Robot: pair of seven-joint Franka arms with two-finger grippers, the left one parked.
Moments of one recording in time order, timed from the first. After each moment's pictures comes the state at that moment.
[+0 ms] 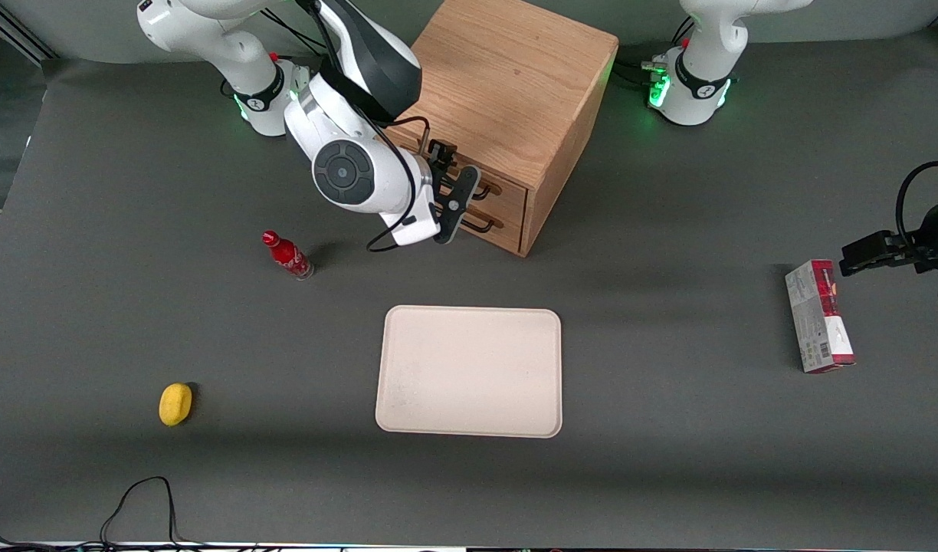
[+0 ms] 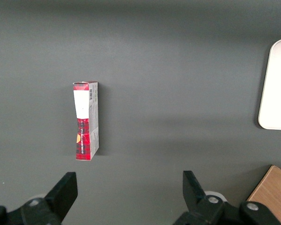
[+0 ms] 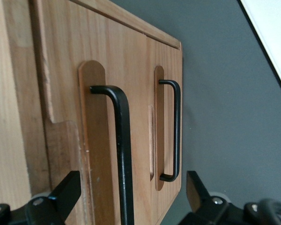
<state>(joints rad) 0.60 0.37 0.07 -1.58 0.43 1.69 -0.46</state>
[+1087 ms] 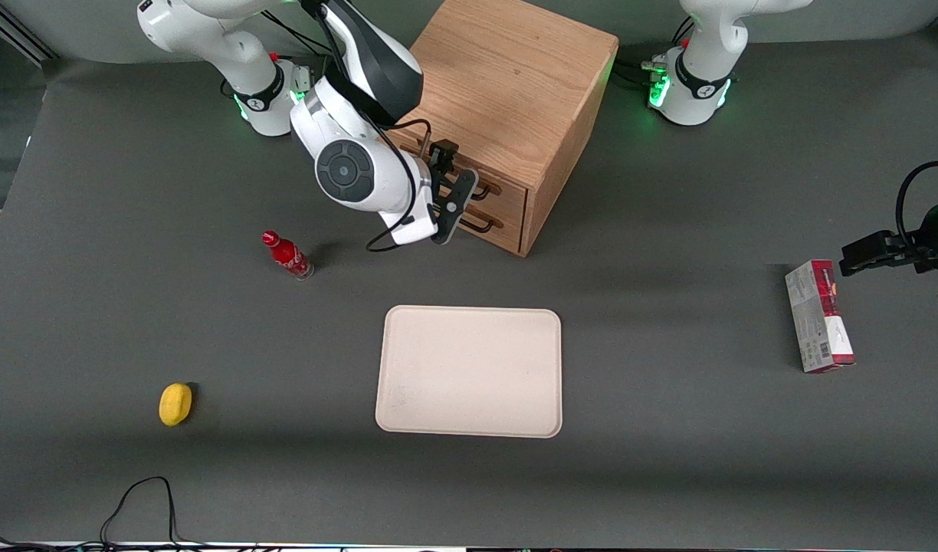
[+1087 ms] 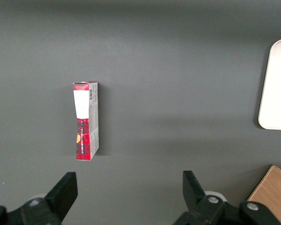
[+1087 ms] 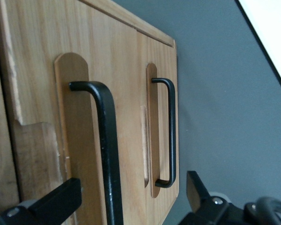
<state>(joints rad) 0.62 0.34 0.07 -1.68 0.43 1.79 -0.46</state>
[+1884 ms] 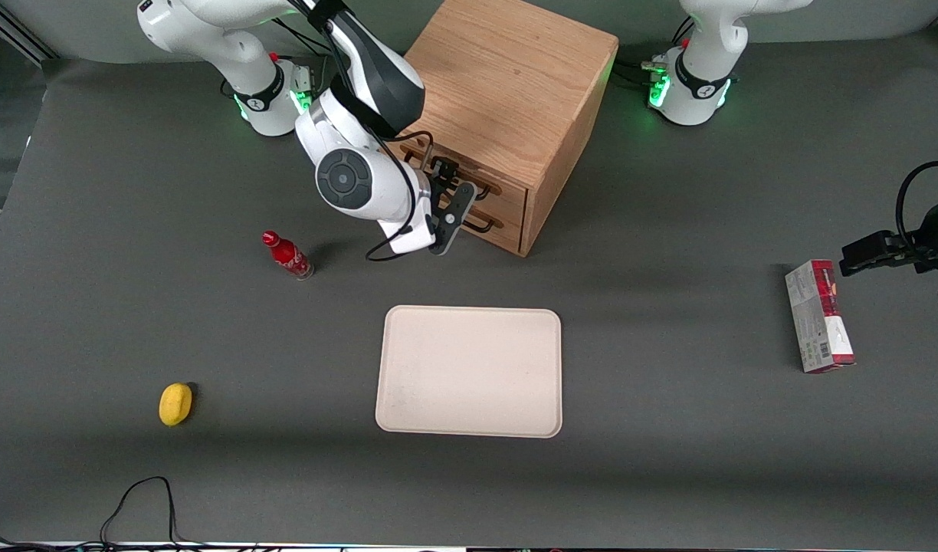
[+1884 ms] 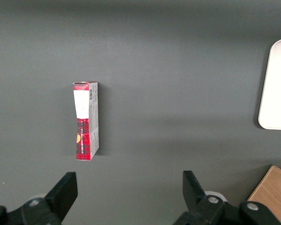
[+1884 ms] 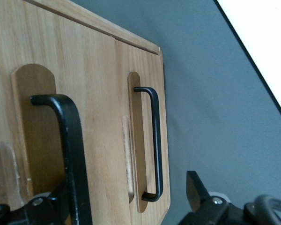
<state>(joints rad) 0.62 0.36 0.06 -1.71 0.43 1.87 -0.46</state>
